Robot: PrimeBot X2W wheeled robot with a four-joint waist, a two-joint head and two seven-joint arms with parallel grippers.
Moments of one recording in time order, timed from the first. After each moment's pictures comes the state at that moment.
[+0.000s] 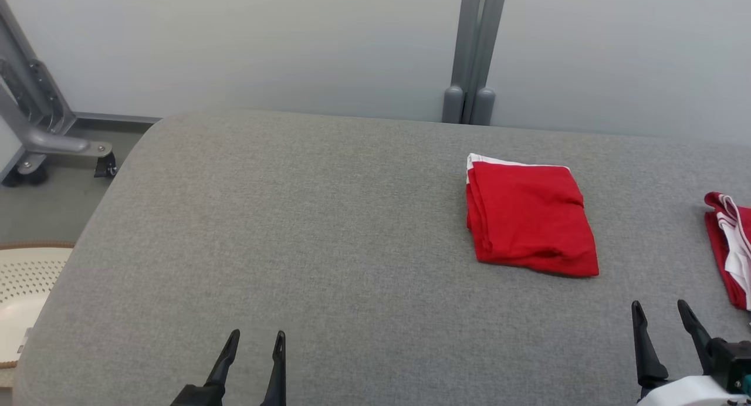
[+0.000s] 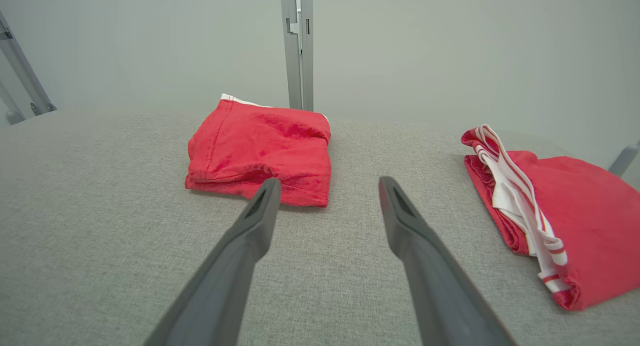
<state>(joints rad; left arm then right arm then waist) 0.15 0.05 -0.20 0.18 -0.20 -0.06 -0.26 0.12 -0.17 -0.10 0.24 0.16 0.13 -0.26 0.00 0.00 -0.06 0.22</state>
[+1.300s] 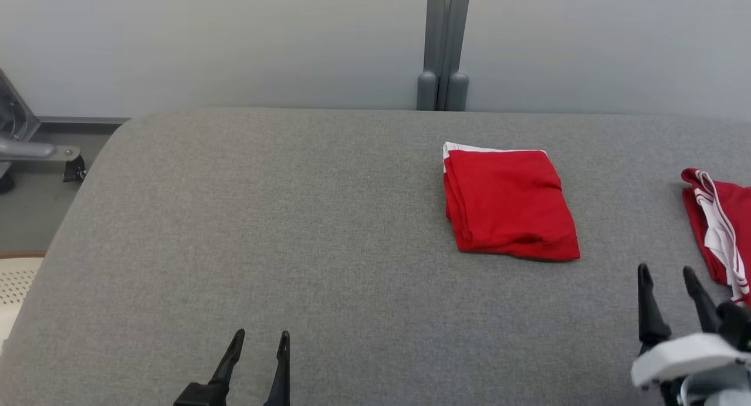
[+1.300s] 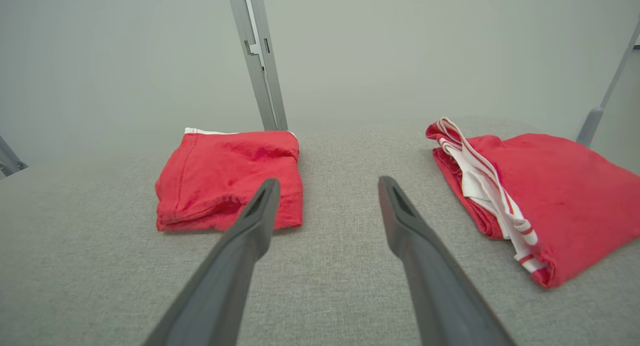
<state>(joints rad) 0.14 0.05 -0.20 0.20 -0.20 -0.08 -0.26 0.05 -0.10 -0.17 0.23 0.20 0.13 -0.24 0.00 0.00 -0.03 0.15</state>
